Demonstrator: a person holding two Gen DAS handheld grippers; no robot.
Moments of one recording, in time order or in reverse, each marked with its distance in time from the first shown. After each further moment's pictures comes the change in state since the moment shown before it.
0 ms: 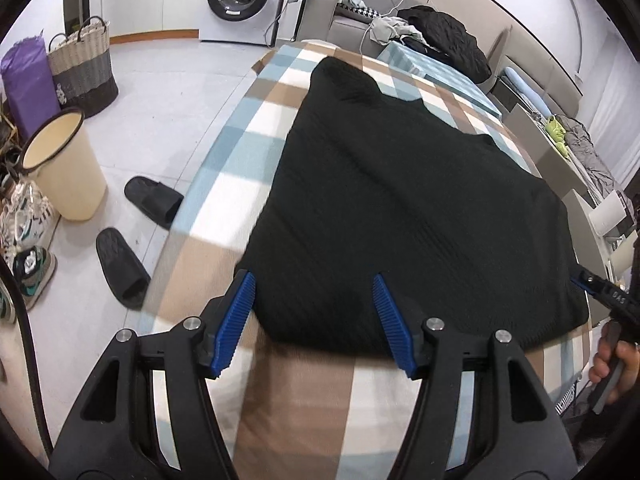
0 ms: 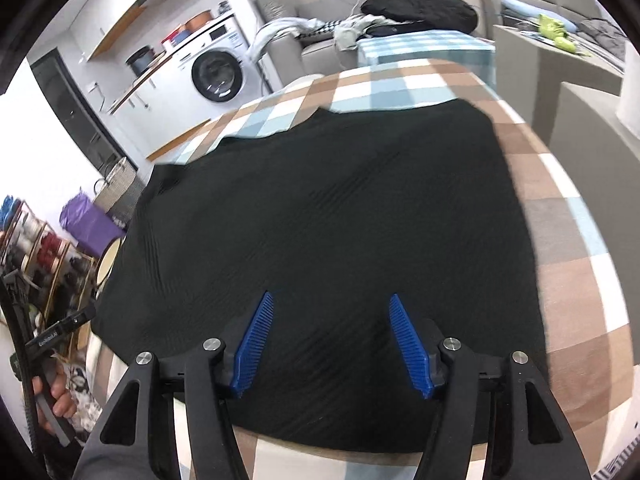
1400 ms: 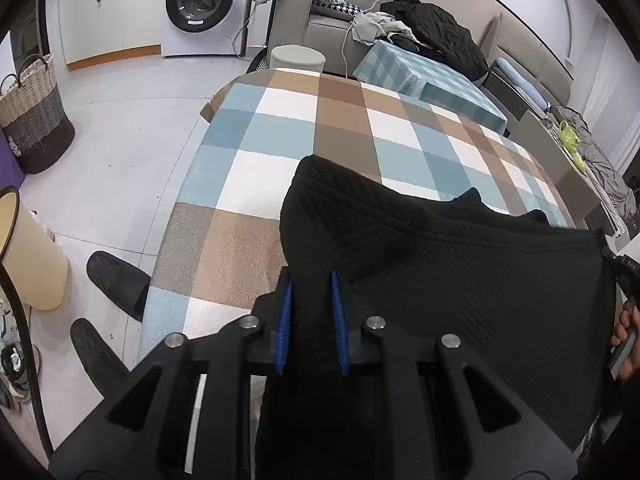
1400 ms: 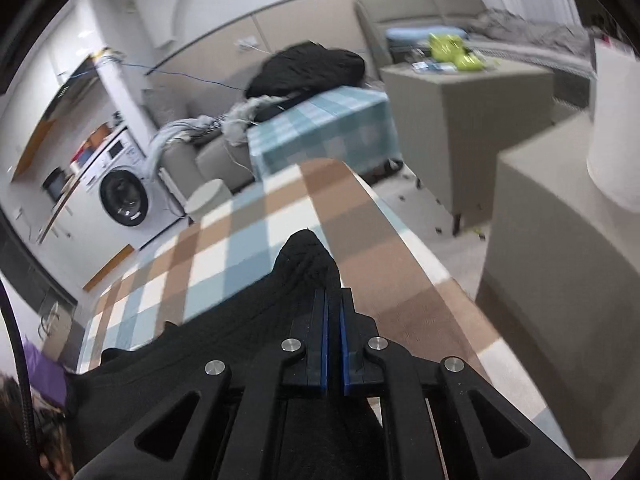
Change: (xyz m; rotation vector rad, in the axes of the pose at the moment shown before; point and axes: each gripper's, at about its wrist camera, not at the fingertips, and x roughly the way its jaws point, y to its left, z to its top) left arm 0.185 -0.017 0.215 0.095 0.002 -0.028; right arm 0.058 -0.136 0.175 0.336 -0.280 -0.229
